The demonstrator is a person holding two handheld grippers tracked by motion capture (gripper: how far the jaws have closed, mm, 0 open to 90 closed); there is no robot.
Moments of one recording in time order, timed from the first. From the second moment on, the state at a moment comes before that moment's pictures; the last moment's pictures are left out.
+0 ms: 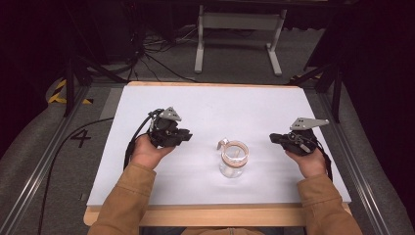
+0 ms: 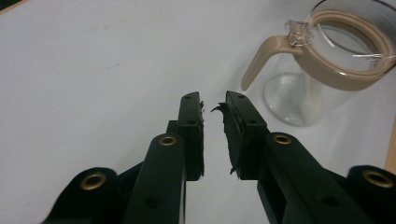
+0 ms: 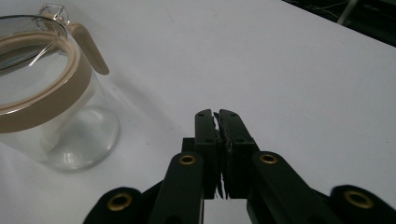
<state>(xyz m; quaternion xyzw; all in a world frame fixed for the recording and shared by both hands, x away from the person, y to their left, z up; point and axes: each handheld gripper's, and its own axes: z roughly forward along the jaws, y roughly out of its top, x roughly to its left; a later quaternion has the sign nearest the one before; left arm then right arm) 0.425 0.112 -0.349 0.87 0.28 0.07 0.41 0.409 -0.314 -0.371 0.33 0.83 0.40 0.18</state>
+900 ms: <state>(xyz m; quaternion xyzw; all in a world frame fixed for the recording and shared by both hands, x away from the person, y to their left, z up) 0.437 0.023 -0.395 0.91 0.23 0.04 0.34 0.384 -0.305 -0.384 0.32 0.85 0.38 0.16</state>
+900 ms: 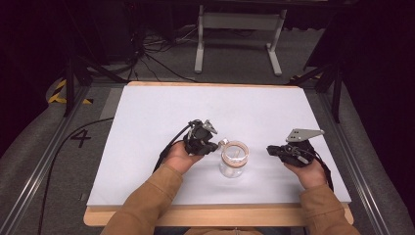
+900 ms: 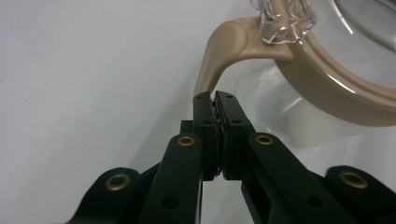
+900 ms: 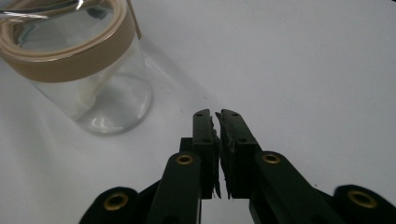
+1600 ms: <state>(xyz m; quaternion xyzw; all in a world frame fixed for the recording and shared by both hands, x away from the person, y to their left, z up) 0.457 0.010 -0.404 0.90 0.20 0.05 0.37 0.363 -0.299 -0.392 0.32 0.86 0.36 0.15</state>
